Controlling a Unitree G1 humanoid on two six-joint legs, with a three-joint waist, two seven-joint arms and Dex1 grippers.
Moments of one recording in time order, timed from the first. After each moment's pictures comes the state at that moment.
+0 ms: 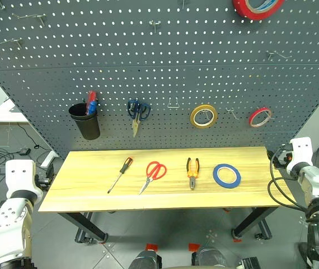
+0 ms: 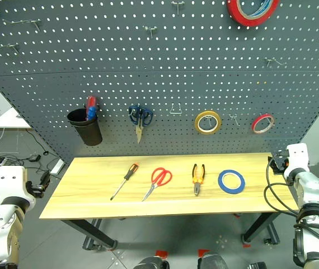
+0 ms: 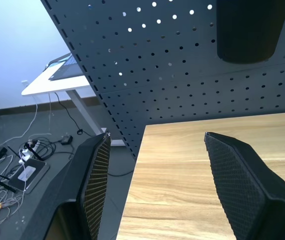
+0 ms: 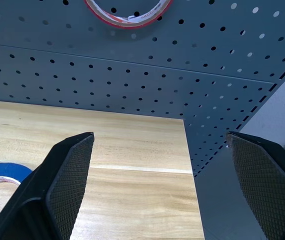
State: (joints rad) left arm 0.06 0.57 0.50 0.13 -0.17 0.17 -0.28; right arm -0.53 -0.64 -0.23 1.03 0.11 -0.10 0.45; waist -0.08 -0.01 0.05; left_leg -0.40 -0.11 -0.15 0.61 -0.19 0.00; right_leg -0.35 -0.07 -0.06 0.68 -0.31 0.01
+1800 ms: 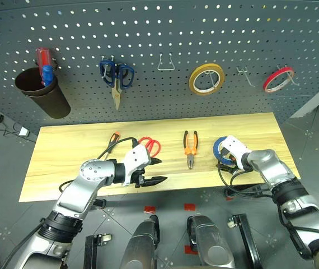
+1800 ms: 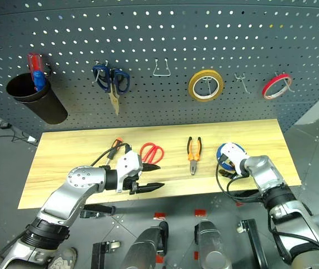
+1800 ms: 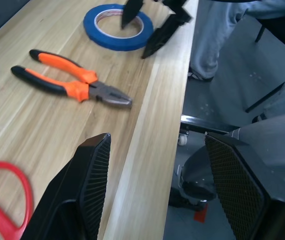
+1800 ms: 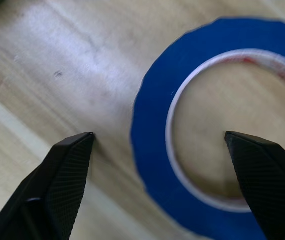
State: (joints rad) left arm -0.31 0.60 -0.24 -0.10 -0.21 0.32 -1.01; right arm -0.70 -0.51 0.32 0.68 -0.11 0.40 0.74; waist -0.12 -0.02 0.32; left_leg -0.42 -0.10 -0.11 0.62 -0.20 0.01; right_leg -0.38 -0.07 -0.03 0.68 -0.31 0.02
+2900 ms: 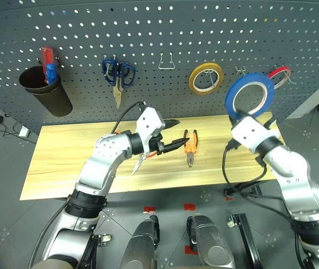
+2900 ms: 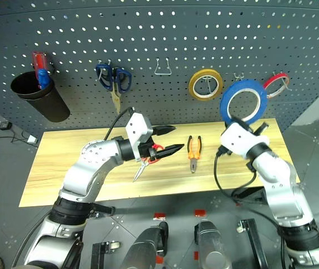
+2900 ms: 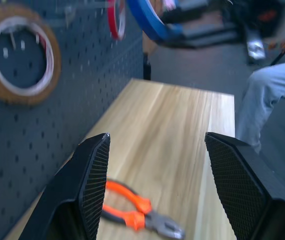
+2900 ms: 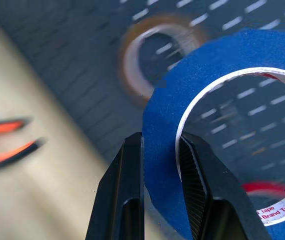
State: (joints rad) left arm -0.57 0.38 -0.16 -0.07 -0.26 0.34 -0.86; right arm -0.38 -0.57 0.05 -0.28 -0.30 0.21 0.37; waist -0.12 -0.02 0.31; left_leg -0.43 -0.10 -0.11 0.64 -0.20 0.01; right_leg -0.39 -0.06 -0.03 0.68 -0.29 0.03
